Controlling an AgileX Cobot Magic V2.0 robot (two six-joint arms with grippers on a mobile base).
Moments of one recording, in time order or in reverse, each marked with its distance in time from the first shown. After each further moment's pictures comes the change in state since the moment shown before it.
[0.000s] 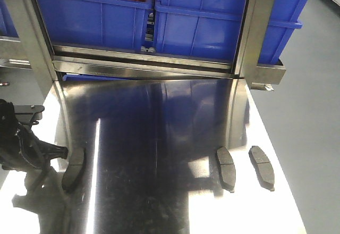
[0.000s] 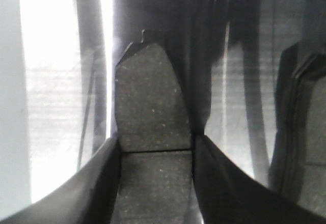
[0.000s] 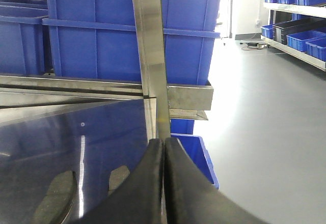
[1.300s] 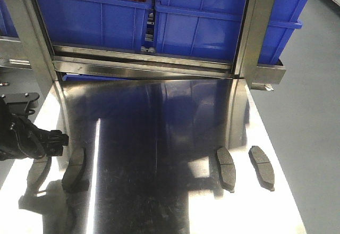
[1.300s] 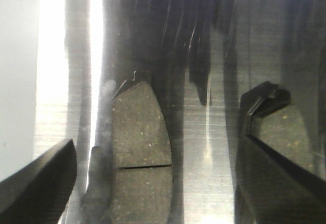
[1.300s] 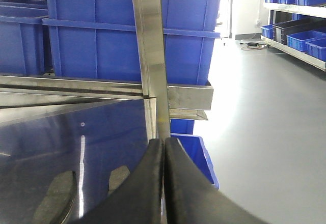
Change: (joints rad) left arm 0.000 -0.064 0.023 -0.051 -0.111 0.000; right arm 0.000 0.000 0.000 0.000 0.000 0.000
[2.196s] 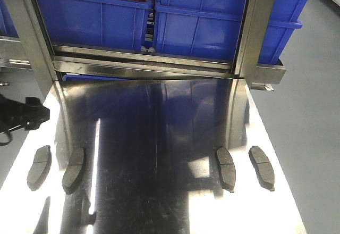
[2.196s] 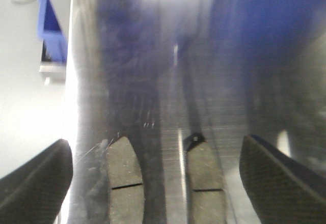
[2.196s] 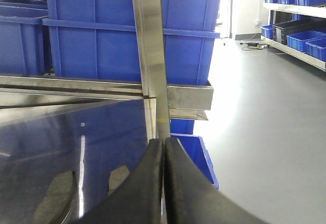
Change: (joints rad) left arm 0.037 -0.329 0.053 -0.182 -0.070 0.223; right arm 0.000 0.000 0.000 0.000 0.000 0.000
